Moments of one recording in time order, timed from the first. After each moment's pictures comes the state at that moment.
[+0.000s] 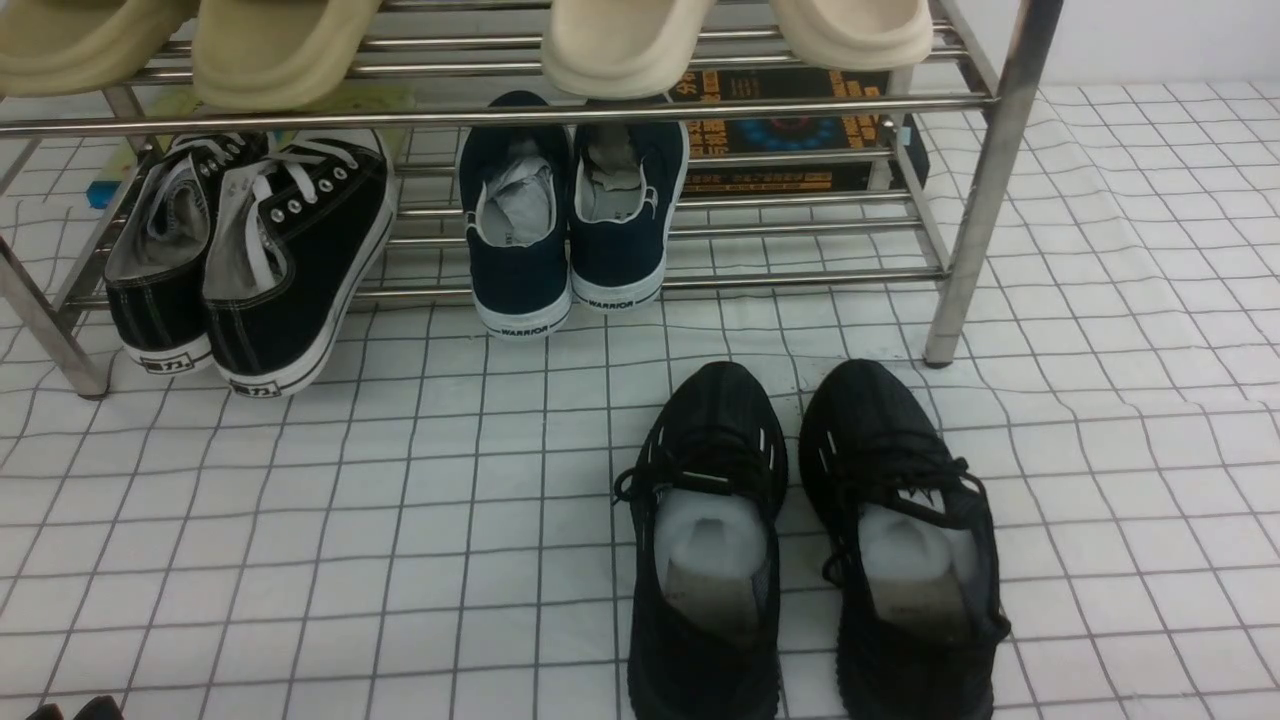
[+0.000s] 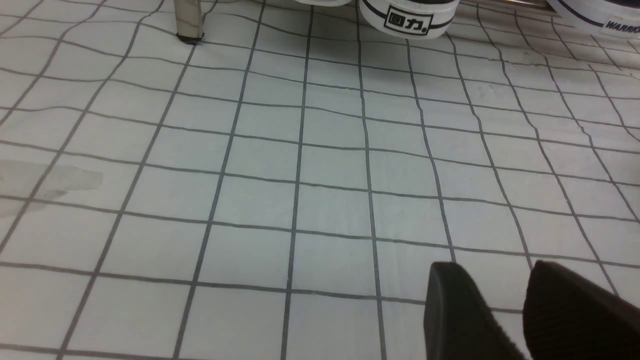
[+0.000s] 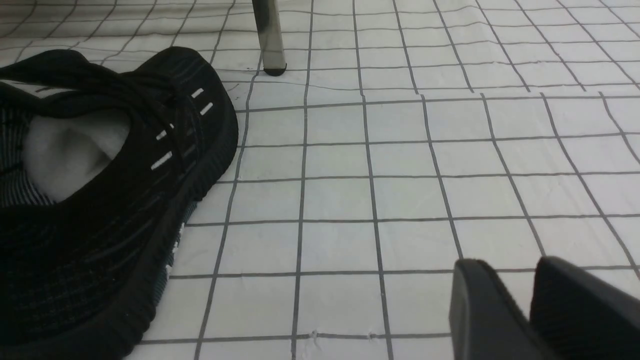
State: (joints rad) right arm 0.04 -0.01 0.02 0.05 0.39 0.03; left arm -0.04 -0.01 0.02 0.03 0.38 -0.17
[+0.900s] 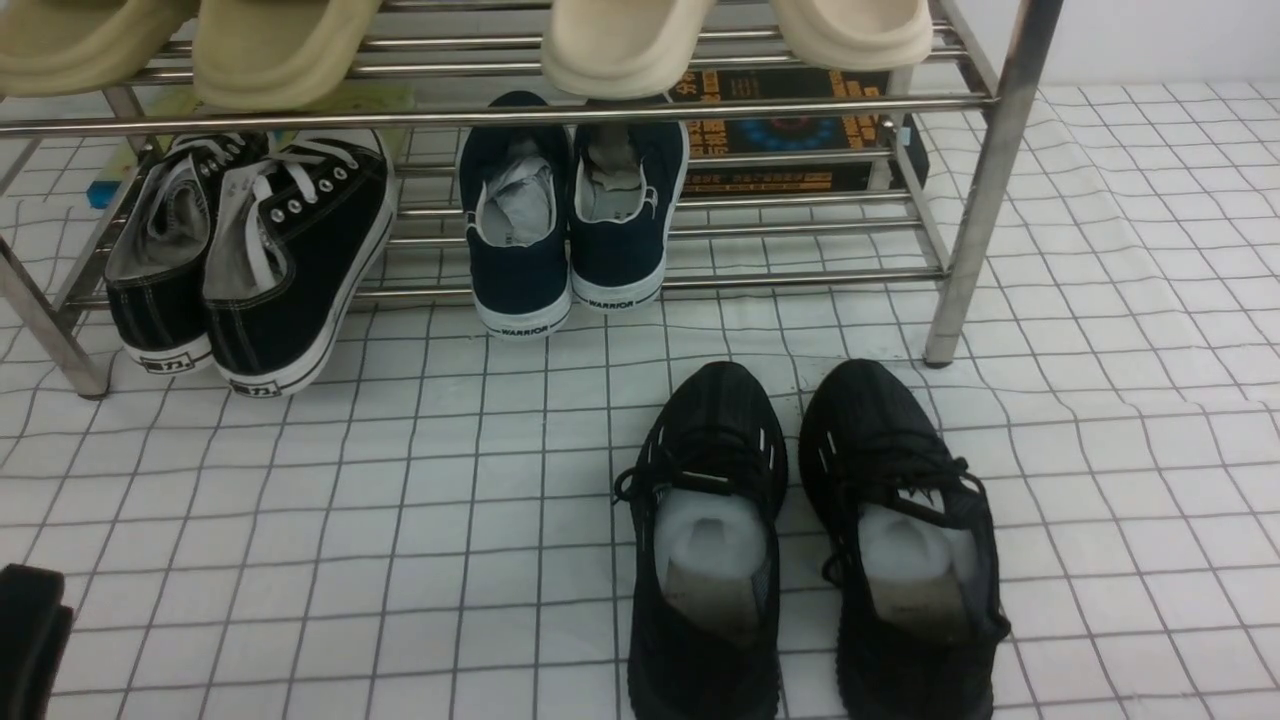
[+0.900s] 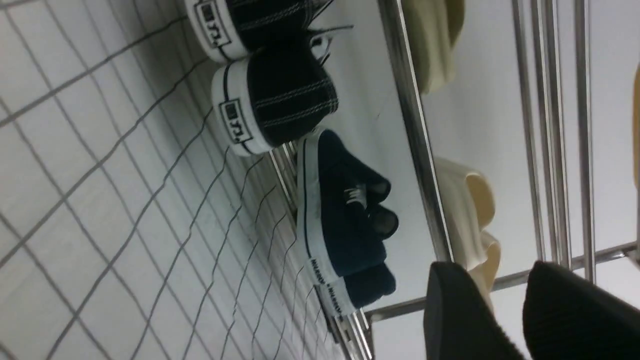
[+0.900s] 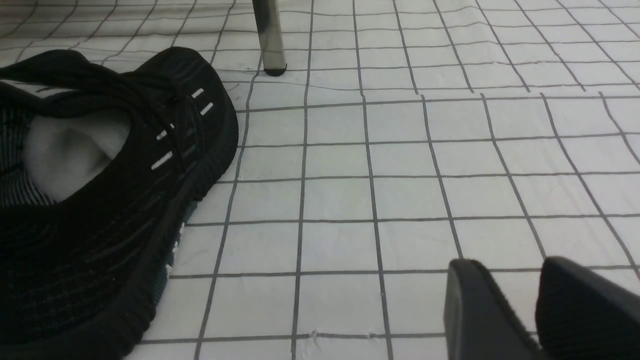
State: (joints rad) right arm 0.04 -0.01 0.02 0.05 0.39 0.03; left arm -0.04 -0.01 0.03 -0.61 0.00 -0.64
